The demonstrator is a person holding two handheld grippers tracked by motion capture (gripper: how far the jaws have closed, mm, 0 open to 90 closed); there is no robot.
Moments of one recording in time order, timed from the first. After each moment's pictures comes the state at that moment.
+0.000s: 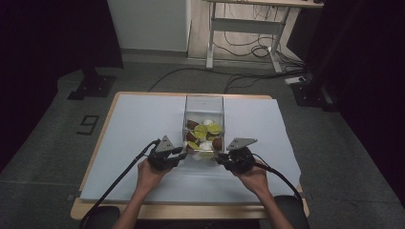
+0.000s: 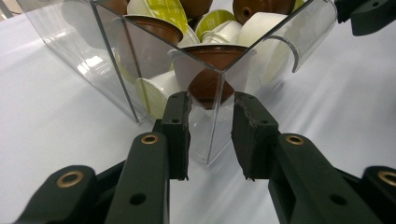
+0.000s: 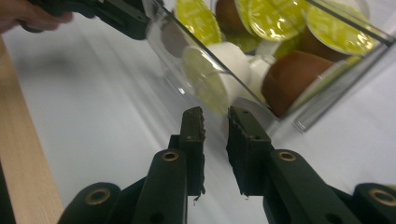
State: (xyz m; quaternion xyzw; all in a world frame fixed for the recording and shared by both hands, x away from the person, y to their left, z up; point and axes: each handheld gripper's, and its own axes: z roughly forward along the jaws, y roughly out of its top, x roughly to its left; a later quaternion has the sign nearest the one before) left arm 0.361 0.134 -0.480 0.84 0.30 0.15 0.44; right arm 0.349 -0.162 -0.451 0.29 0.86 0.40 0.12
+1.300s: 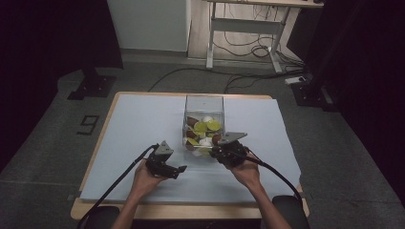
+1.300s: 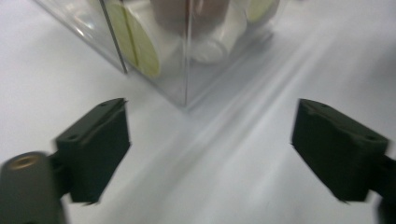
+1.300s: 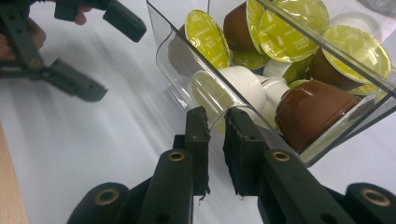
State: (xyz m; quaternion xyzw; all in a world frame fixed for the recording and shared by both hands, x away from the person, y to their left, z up) left arm 0.358 0.142 -0.500 0.86 0.31 0.11 0.40; right arm 0.368 -0.139 -0.447 0.28 0.86 0.39 0.14
